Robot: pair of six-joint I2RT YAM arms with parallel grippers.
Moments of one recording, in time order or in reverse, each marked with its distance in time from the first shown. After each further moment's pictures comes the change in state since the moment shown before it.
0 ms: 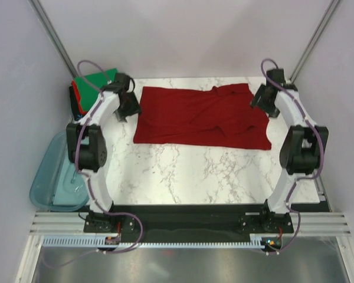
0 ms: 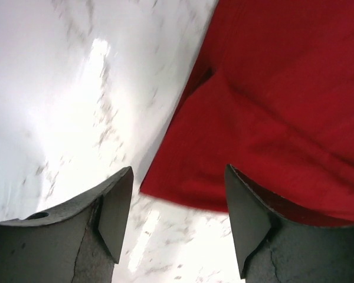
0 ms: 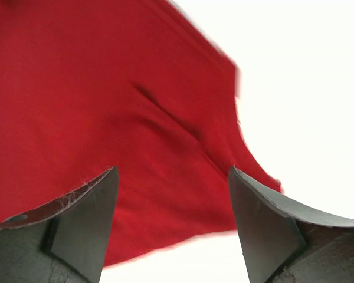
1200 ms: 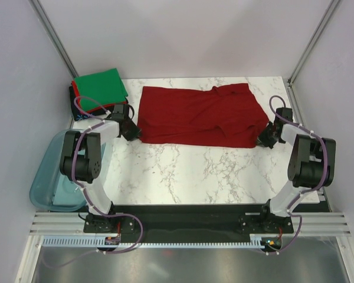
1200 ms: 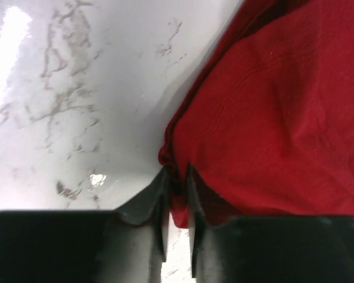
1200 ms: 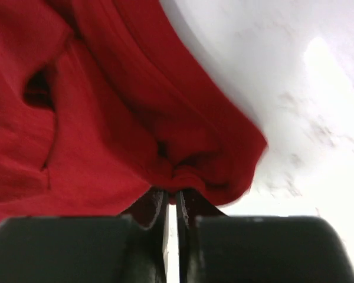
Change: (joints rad) left arm 0.006 -0.235 -0.709 0.583 0.108 -0.268; right arm -0.163 -0.256 -0.787 0.414 -0.317 0.088
